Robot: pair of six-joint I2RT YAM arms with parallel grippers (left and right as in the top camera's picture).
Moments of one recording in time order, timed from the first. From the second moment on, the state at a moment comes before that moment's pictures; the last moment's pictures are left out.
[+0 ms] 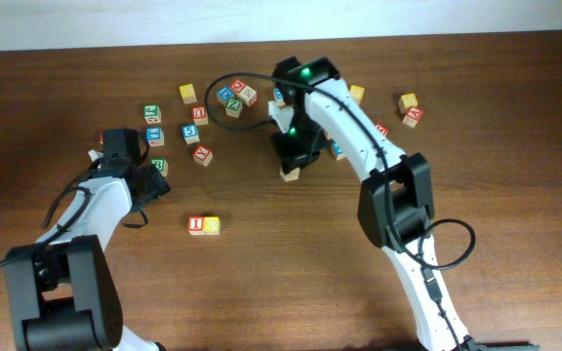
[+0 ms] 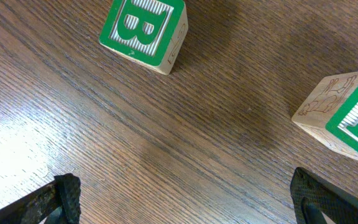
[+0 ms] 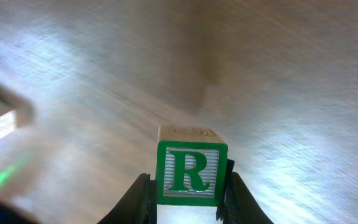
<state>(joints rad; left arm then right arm) 0.10 1.76 1.01 -0.50 -0.27 -0.43 0.46 2.53 2.38 -1.51 -0.29 0.01</state>
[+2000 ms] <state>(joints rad) 0.10 1.76 1.01 -0.50 -0.27 -0.43 0.83 2.53 2.37 -1.42 -0.11 0.40</state>
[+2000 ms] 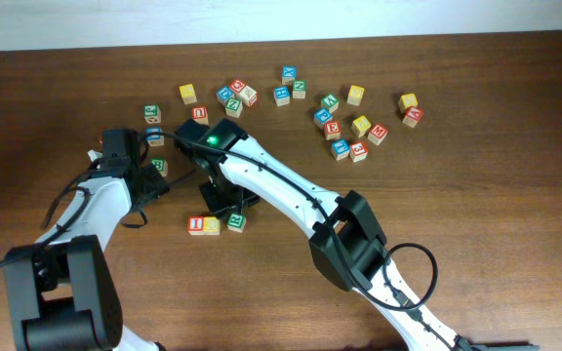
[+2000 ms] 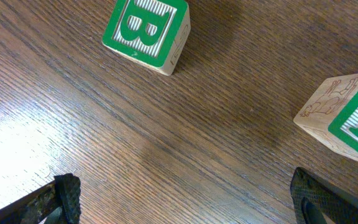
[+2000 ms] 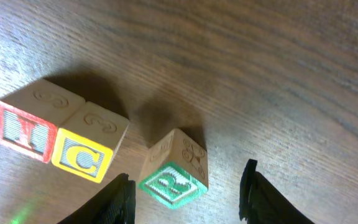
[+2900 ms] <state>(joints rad) 0.10 1.76 1.01 -0.50 -0.27 -0.43 0.56 2.27 2.35 -1.54 -0.07 0.25</state>
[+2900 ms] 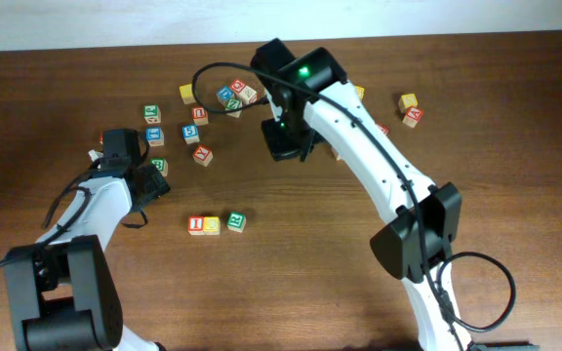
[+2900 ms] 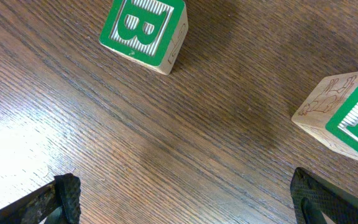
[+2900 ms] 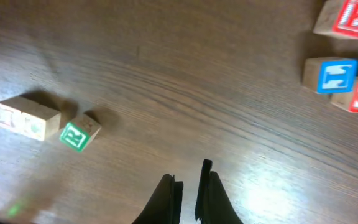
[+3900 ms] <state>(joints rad) 0.10 1.76 1.01 -0.50 -0.27 -0.43 0.65 2.31 1.95 -1.10 -0.28 0.35</state>
